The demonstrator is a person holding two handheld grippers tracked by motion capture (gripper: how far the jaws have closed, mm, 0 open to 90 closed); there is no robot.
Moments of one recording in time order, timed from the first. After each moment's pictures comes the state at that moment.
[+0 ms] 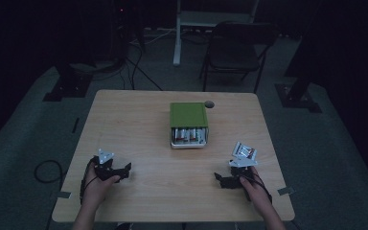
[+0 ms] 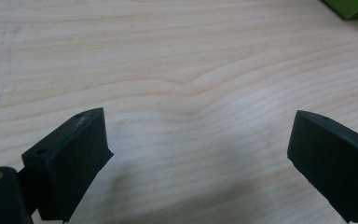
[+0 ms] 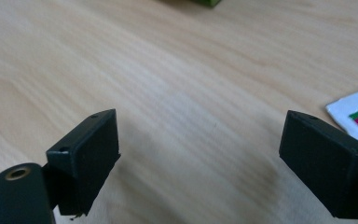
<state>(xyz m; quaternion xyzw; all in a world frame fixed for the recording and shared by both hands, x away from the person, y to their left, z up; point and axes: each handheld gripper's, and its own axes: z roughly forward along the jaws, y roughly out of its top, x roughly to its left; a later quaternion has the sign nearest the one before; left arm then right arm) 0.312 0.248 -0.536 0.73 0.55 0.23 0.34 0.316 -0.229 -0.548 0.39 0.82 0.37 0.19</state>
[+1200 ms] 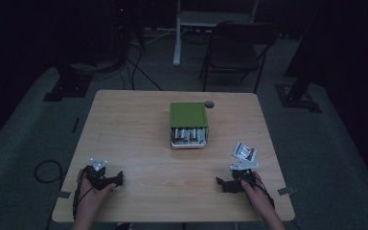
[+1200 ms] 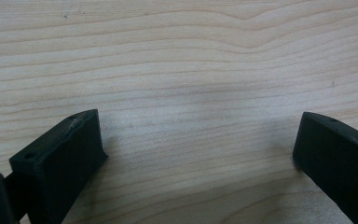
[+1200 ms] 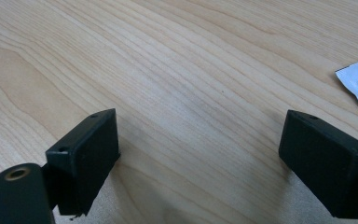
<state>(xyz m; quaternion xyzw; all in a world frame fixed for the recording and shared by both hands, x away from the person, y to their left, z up) 0.290 0.260 -0.546 0.70 0.61 0.25 0.27 0.307 -0.234 -0.550 0.40 0.83 0.36 0.17</state>
